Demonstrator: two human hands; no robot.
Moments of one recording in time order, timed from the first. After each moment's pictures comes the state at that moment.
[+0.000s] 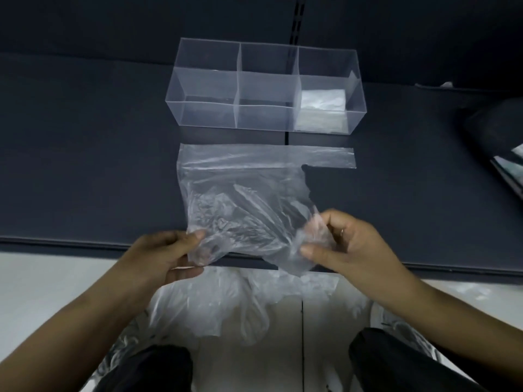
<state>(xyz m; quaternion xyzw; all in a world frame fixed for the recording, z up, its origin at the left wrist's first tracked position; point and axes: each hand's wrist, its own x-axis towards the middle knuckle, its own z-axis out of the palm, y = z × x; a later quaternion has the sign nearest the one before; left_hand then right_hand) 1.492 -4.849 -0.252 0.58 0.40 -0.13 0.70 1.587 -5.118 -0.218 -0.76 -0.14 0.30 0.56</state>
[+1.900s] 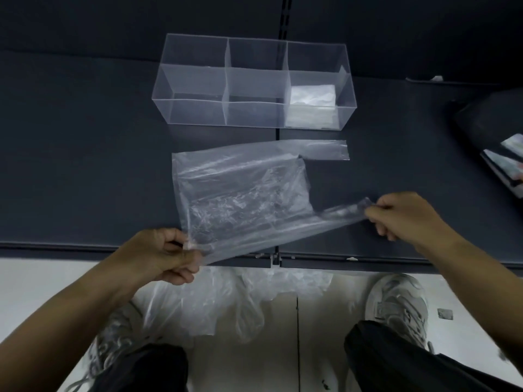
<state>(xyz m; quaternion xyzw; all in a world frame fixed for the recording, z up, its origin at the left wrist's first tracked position) 1.503 -4.837 -0.258 0.68 0.33 -0.27 0.59 1.665 -5.190 -0.250 -0.93 0.04 0.26 0.25</state>
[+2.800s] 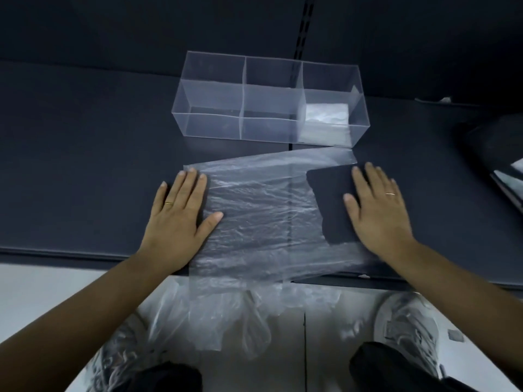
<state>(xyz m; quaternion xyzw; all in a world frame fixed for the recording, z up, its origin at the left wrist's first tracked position) 1.546 -4.827 -0.294 0.99 0.07 -0.03 0.09 1.678 -5.147 -0.294 -0.98 -0.17 0.01 0.05</state>
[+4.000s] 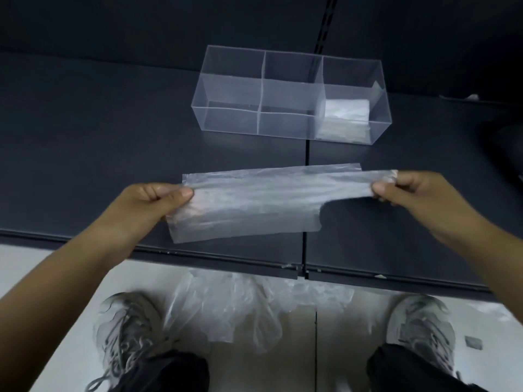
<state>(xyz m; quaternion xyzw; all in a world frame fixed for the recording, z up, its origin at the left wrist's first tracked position) 1.524 -4.785 -0.237 0.73 0.27 -0.05 0.63 1.692 -5.156 -0.235 -0.84 -0.12 0.22 0.48</state>
